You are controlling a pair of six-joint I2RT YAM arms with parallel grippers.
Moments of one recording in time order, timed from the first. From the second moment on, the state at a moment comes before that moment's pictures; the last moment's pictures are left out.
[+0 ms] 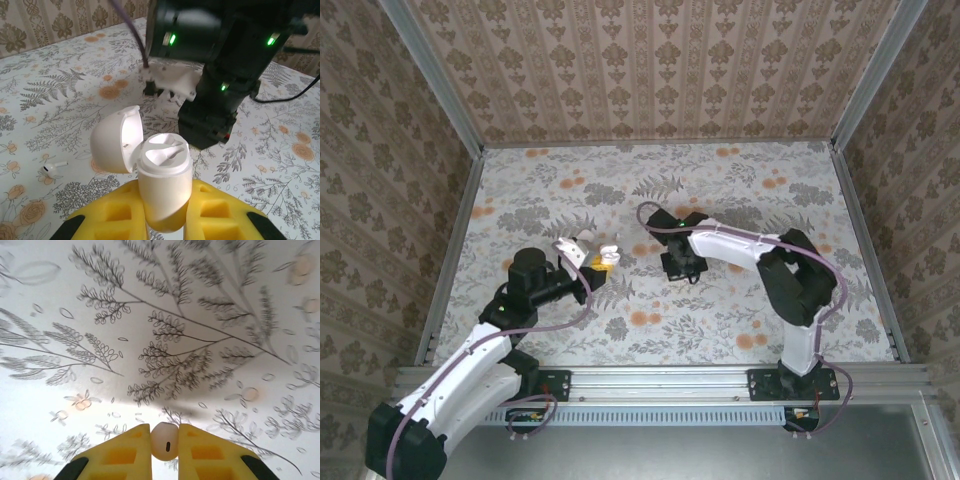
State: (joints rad) left arm -0.51 0.72 0.40 -0.02 0.52 0.04; right arm 0.70 1.85 1.30 -0.87 0.12 0.56
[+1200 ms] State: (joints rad) left arm -0.66 1.03 0.49 0.48 0.35 -0.02; right arm 0.72 1.29 1.12 -0.14 -0.22 1.10
